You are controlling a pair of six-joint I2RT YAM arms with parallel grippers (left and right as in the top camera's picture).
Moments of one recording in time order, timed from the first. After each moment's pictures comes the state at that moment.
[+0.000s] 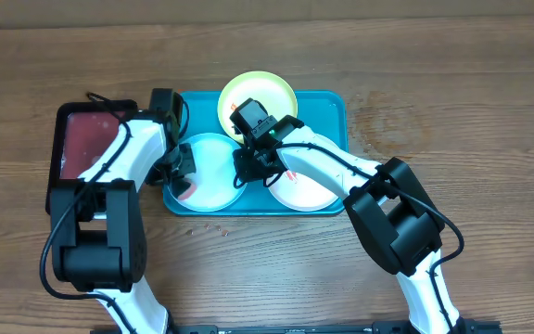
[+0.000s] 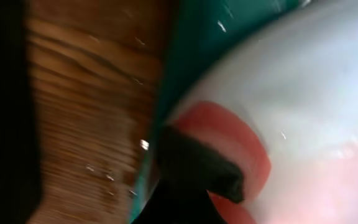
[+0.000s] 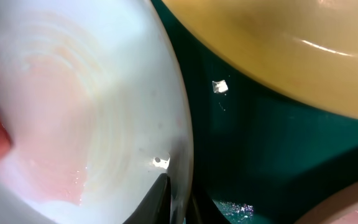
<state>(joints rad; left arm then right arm) -0.04 1.92 1.26 -0.87 -0.15 -0.33 0.71 2.22 1.64 -0.69 -0.21 0.44</state>
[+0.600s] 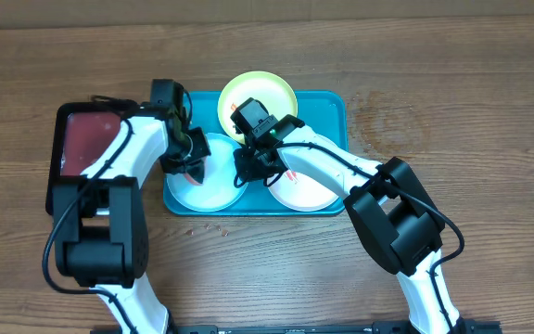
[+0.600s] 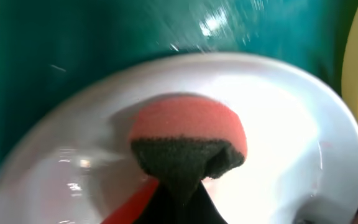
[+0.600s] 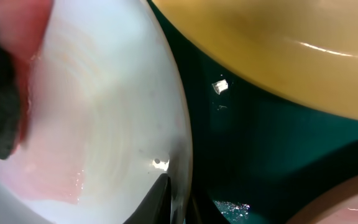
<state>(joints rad) -0.07 1.95 1.28 -0.76 0.17 -0.41 0.71 2.22 1.64 -0.69 -0.21 0.45</state>
